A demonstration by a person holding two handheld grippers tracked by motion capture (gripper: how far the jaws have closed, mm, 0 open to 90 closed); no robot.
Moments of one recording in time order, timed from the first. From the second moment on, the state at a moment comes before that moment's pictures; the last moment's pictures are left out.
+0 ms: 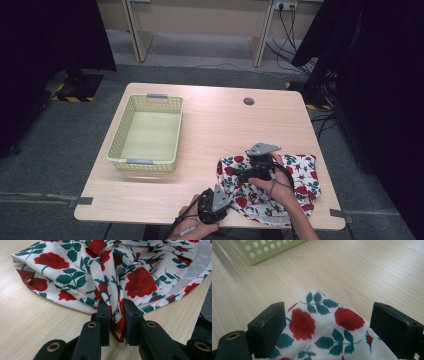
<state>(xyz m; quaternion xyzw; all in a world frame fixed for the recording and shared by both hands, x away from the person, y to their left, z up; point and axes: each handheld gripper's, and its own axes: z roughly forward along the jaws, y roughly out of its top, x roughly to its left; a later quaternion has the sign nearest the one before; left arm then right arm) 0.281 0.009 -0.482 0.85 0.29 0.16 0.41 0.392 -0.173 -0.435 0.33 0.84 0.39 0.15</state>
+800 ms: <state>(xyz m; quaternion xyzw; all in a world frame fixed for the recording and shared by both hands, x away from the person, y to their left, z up) 0.283 0.012 -0.483 0.85 0.29 0.15 0.42 0.427 -0.124 -0.455 0.32 0.87 0.35 0.12</state>
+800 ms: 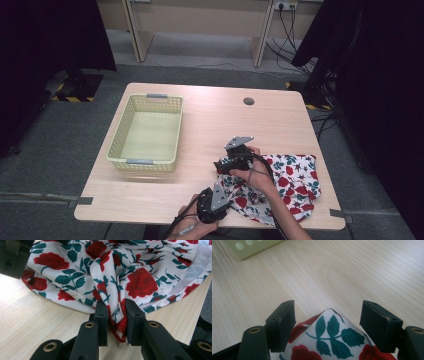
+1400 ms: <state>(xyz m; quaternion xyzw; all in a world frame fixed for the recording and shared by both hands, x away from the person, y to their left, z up) 0.284 0.013 -0.484 0.85 0.29 0.14 0.42 0.425 -0.118 -0.462 0.27 0.91 0.31 0.11</state>
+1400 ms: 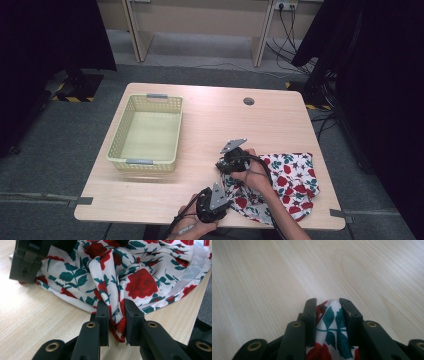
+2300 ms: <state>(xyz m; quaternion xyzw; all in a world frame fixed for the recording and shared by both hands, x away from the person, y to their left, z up) 0.288 0.015 -0.431 0.83 0.26 0.16 0.46 0.419 -0.144 -0.400 0.26 0.86 0.42 0.12</state>
